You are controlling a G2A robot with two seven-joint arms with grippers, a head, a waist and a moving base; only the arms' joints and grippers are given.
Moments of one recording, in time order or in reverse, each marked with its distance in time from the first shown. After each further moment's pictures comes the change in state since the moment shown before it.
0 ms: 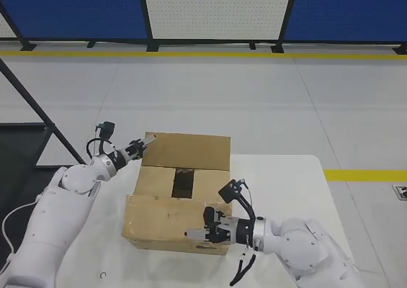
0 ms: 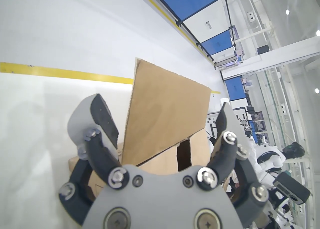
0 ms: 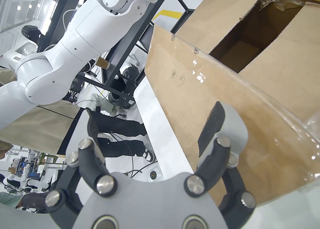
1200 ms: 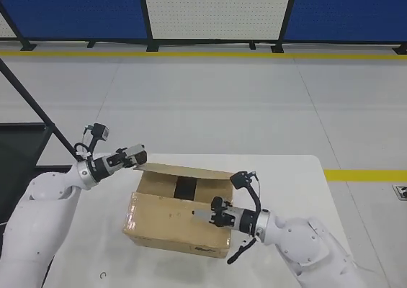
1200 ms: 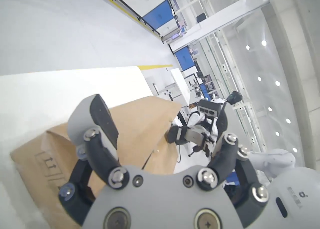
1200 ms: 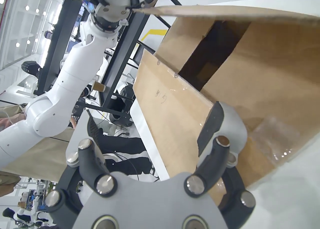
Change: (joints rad) left arm 0.157 0.098 -0.228 -0.253 -0.340 -0.114 -0.538; right arm 0.006 -0.008 0.023 0.054 0.045 0.106 -0.108
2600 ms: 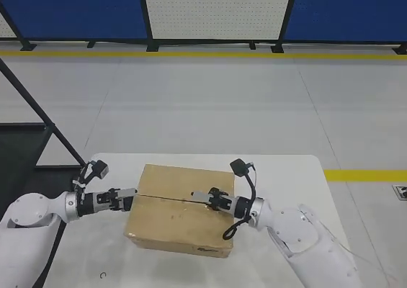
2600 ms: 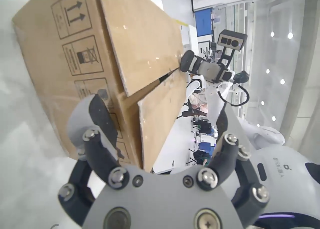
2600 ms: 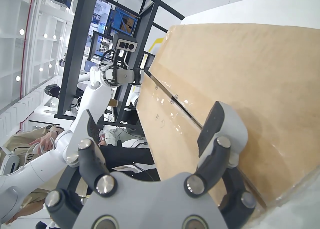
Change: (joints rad) left arm 0.218 0.107 -0.090 -0.184 0.053 0.233 -0.232; right arm 0.119 -0.048 -0.053 0.198 0.145 0.011 -0.035
